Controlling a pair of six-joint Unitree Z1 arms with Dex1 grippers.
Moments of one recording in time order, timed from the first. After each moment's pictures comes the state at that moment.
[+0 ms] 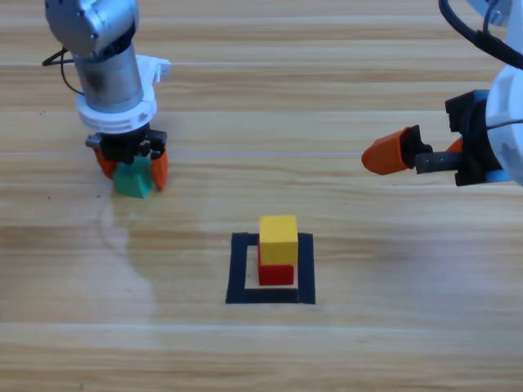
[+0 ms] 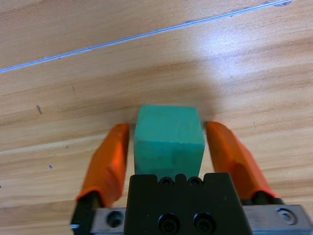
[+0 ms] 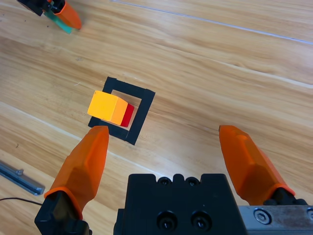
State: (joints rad) arm 0 -0.37 2.33 -1.85 1.05 0.04 -0.24; arm 1 0.98 1.57 -1.01 0.29 -0.21 0.57
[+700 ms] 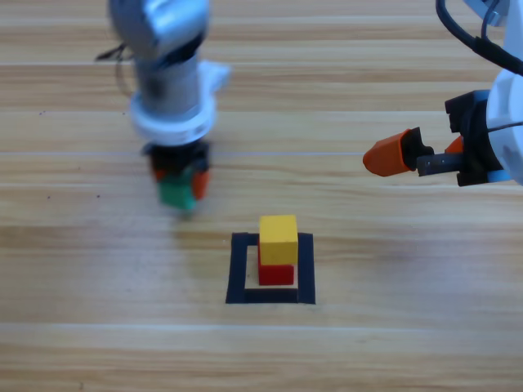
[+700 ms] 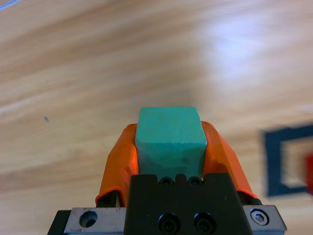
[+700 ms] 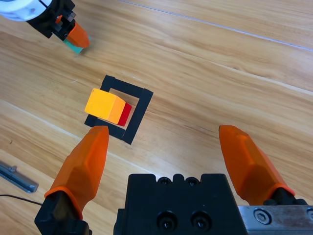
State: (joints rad) arm 0 -0.58 2.33 -1.96 1.19 0.09 -0.34; arm 1 0.98 1.57 -1.01 0.29 -0.22 0.54
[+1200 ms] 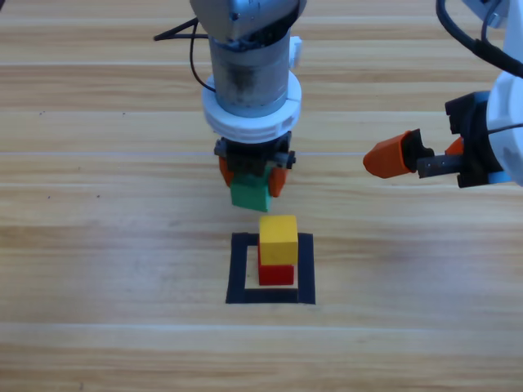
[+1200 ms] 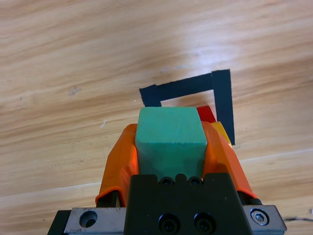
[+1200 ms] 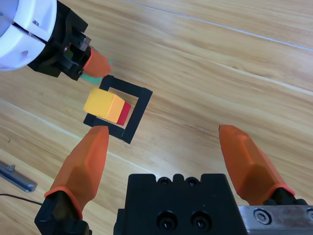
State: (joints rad) arm 0 -0.81 2.32 -2.20 1.35 0.11 -0.66; arm 1 0.98 1.57 -1.01 0.29 -0.22 0.53
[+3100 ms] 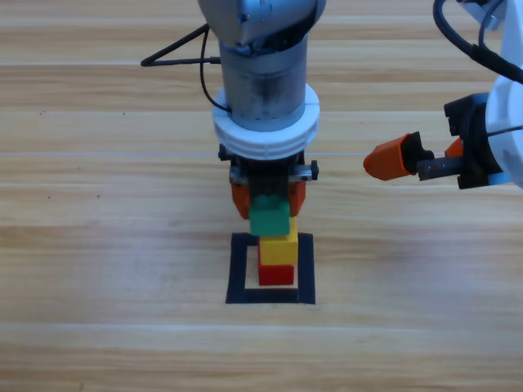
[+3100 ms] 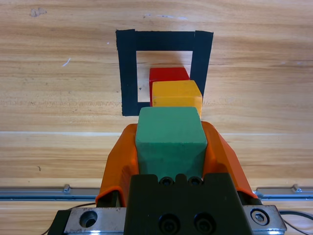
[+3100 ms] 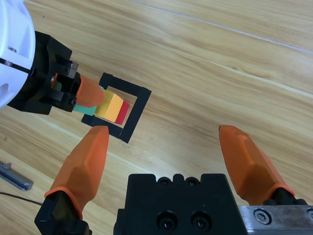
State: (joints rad) arm 0 -0.88 2.30 -2.20 1.41 0.04 -0.99; arm 1 0.98 1.58 -1.01 0.29 -0.22 0.51
